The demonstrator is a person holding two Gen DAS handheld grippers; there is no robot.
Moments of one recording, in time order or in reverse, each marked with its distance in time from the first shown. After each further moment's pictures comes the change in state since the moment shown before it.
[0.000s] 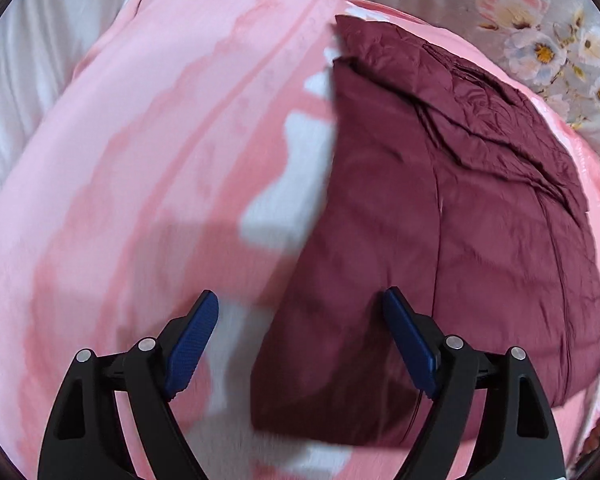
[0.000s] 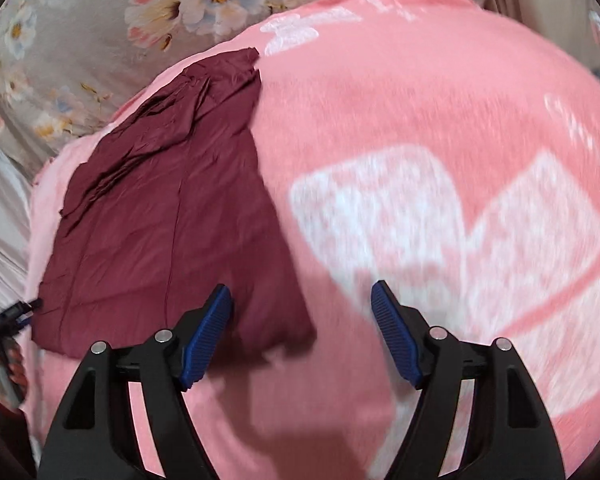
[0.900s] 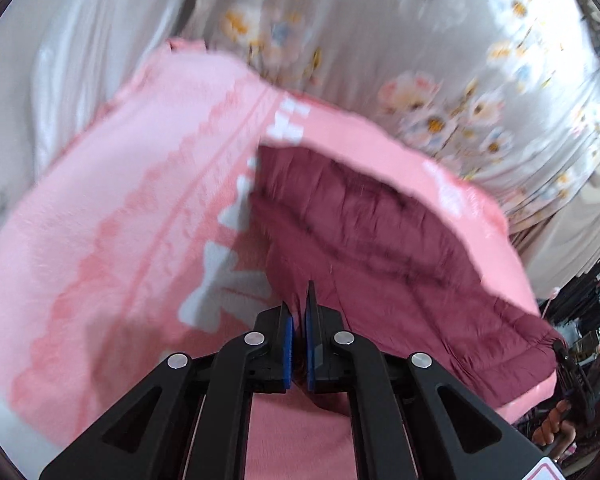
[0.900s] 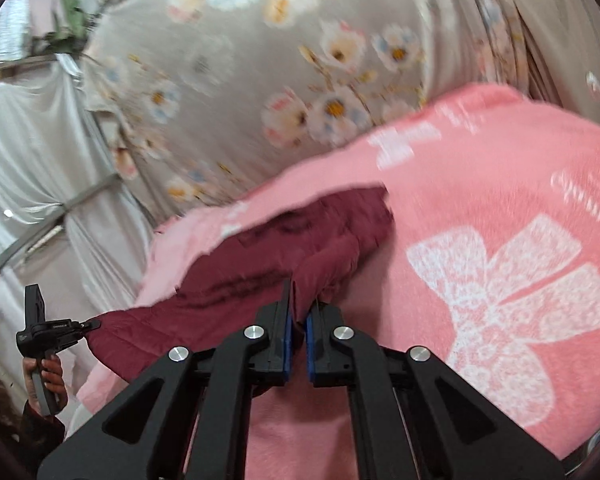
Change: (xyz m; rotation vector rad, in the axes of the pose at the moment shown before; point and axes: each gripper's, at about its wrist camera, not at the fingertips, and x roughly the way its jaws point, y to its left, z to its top) left arm -0.207 0.014 -0.086 -0.012 -0.303 -0.284; right arm -0.194 0.027 -0.068 -0.116 -0.418 0.363
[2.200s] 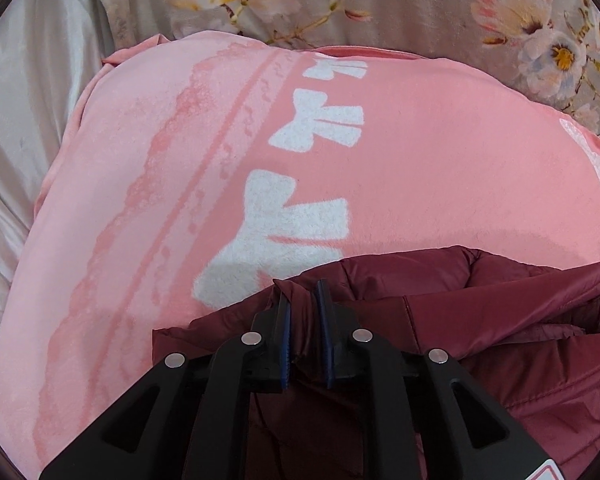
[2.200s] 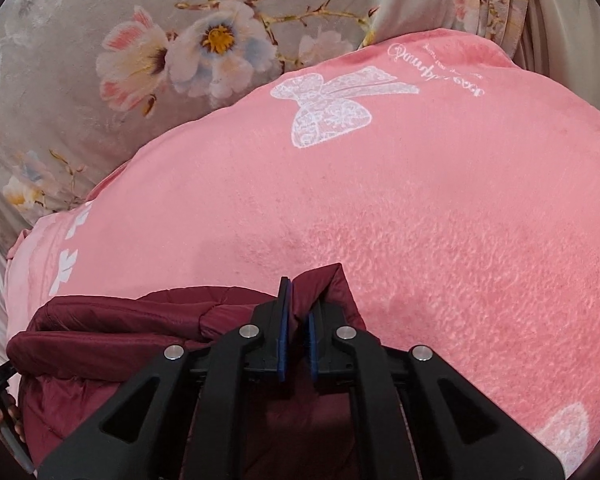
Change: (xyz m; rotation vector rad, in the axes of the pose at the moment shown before) left arm 0.355 -0.025 0.134 0.182 0.136 0.421; right arm 0.364 -0.099 0.079 0.096 0.247 -0.427
